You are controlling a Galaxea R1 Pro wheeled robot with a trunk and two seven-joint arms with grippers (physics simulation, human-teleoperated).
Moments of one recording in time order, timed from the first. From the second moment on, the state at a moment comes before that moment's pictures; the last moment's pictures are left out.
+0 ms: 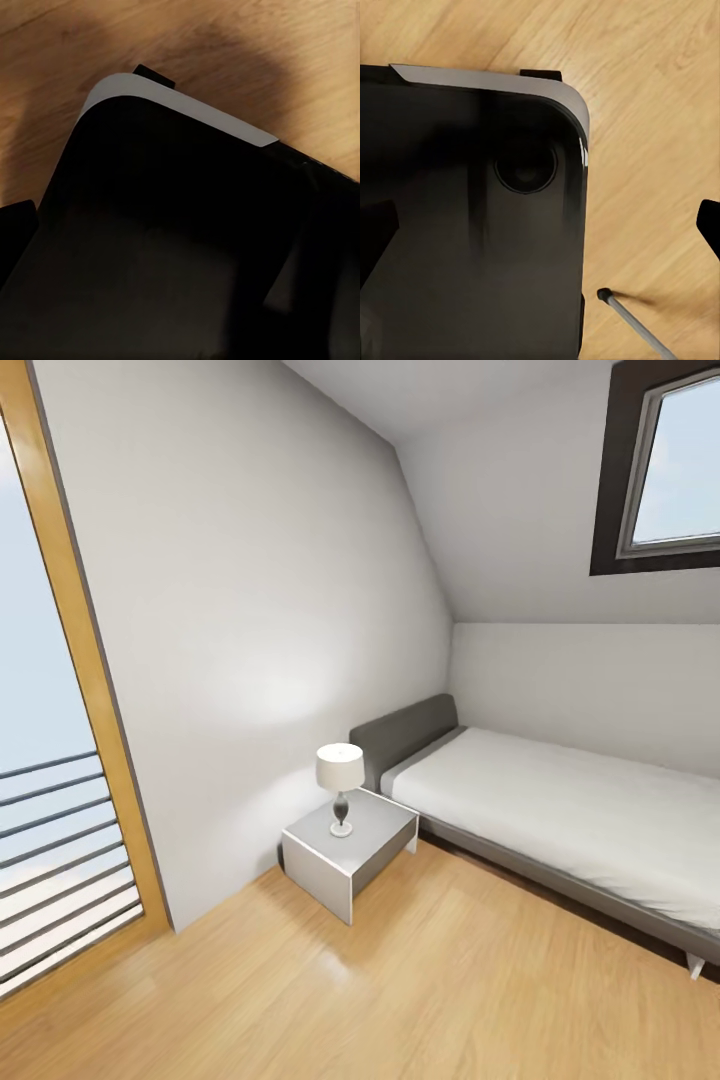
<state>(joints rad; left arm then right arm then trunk) 0.00 -0.03 0.02 -0.04 0.45 -0.09 0.00 0.00 -0.02 0.00 0.01 0.03 -0.10 -0.02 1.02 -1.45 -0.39</state>
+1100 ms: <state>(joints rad) 0.00 -0.03 0.02 -0.04 0.45 -0.09 0.00 0.00 -0.02 0.01 0.01 0.03 -0.10 -0.02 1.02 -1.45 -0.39</state>
